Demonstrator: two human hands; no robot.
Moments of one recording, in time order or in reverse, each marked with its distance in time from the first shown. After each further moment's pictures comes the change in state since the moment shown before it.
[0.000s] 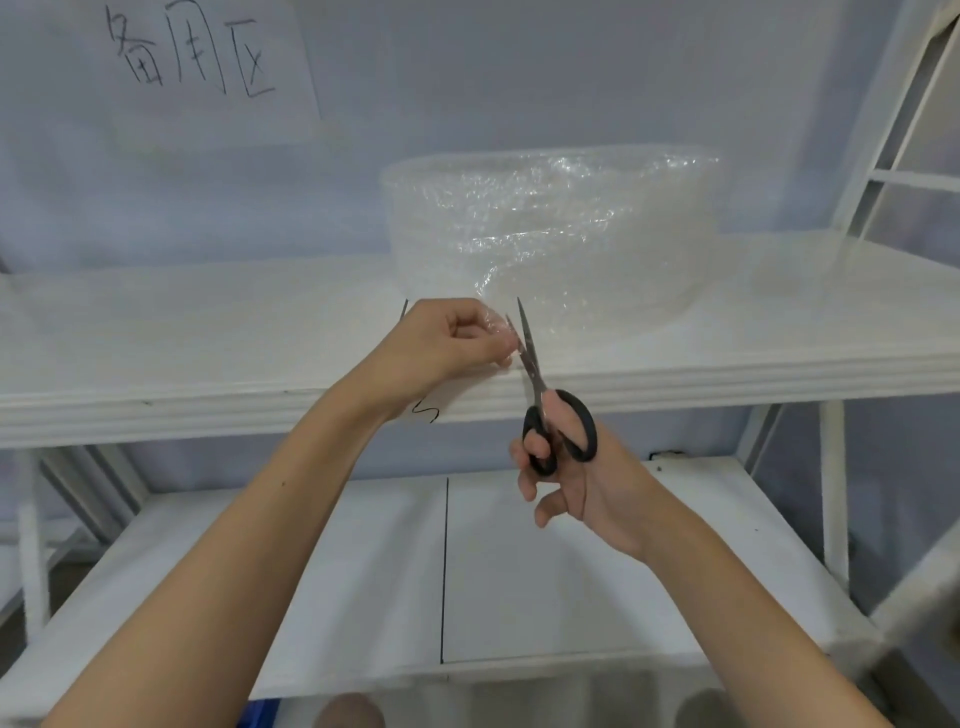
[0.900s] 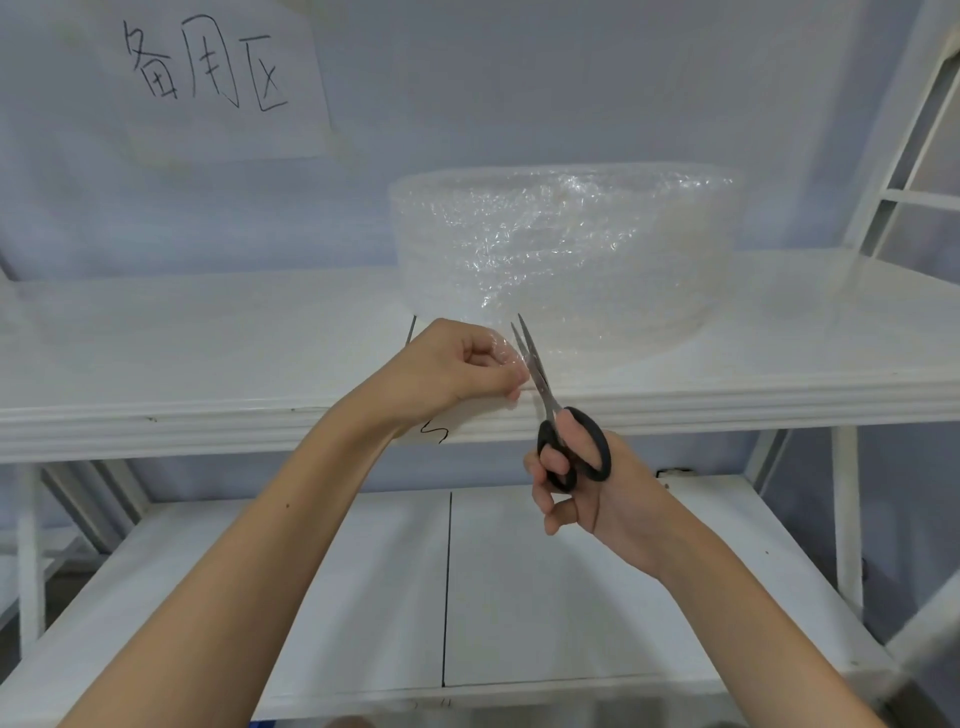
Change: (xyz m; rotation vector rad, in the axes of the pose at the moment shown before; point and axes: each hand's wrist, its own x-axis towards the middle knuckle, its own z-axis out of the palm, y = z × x) left_hand 0.003 -0.004 -0.006 0.106 -0.058 -0.002; right_hand 0.009 -0.003 -0.004 -0.009 0.017 -0.053
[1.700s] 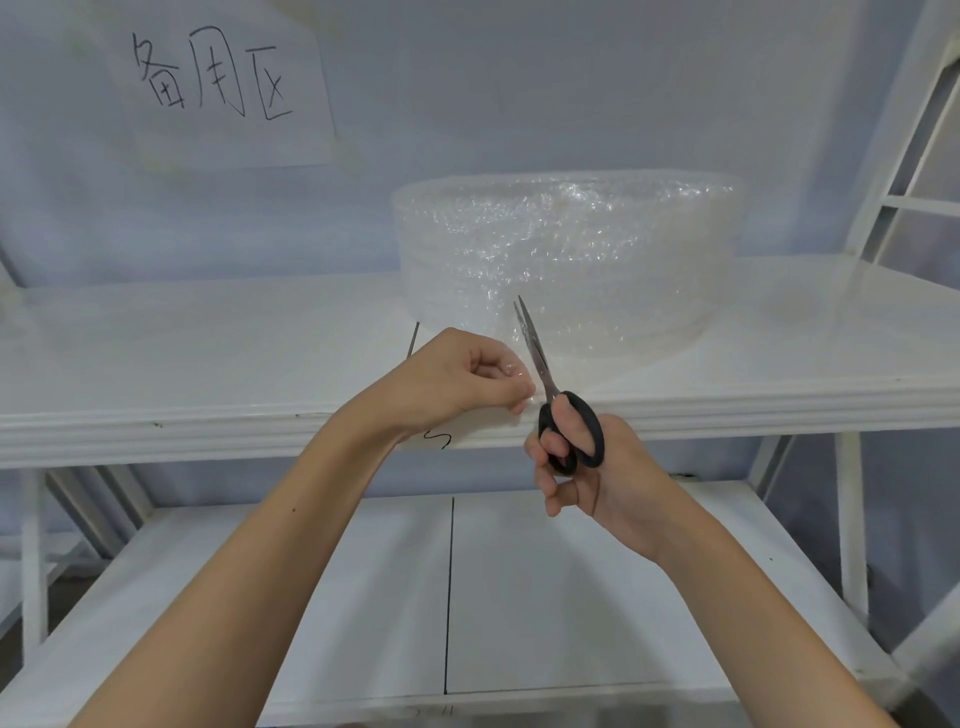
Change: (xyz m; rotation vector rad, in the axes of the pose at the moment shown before) left_hand 0.000 0.003 0.001 0.062 -0.082 0.032; right_hand 0.008 -0.010 0.003 -0.060 0.021 -0.072
